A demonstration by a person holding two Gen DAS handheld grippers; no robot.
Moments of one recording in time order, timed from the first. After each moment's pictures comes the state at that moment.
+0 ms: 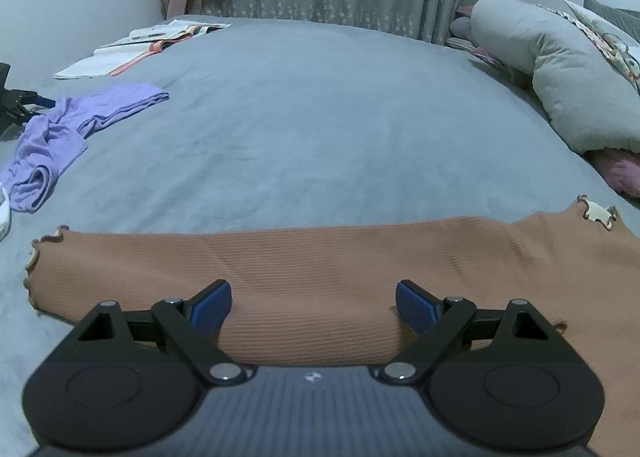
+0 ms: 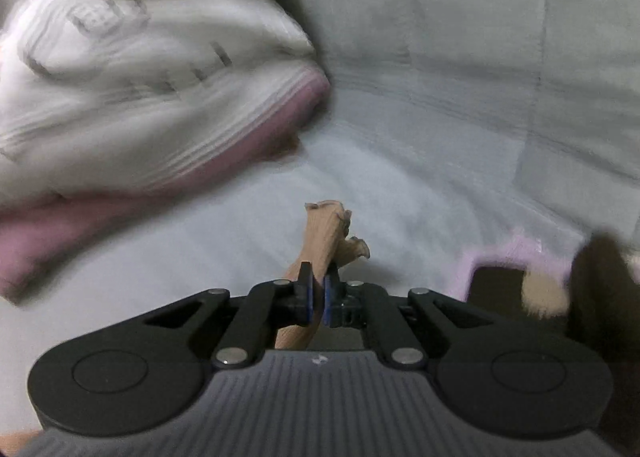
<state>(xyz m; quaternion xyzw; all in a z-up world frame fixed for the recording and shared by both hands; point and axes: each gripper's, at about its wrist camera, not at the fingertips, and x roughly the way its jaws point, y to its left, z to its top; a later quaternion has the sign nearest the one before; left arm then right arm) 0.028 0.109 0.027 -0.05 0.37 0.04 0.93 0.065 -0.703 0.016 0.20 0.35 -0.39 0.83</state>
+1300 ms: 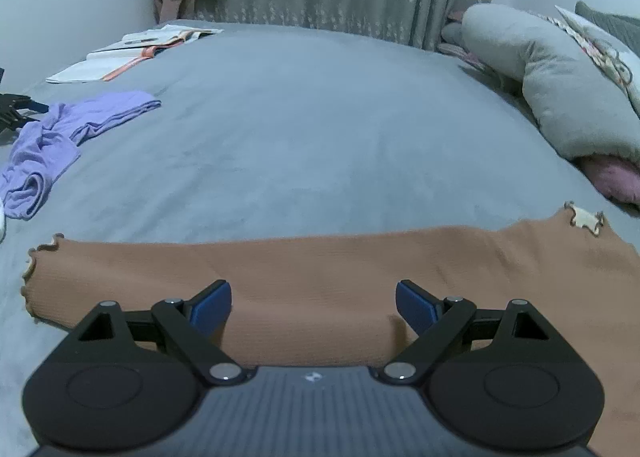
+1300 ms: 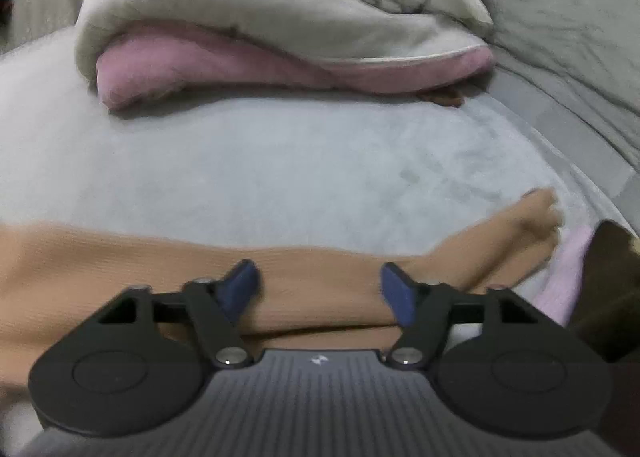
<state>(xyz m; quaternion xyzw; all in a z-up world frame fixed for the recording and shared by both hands) 0.028 0.109 0.034 -0.05 0.37 0.02 0.93 0.067 -0.584 -0.007 0.04 0.36 -0.23 0.90</state>
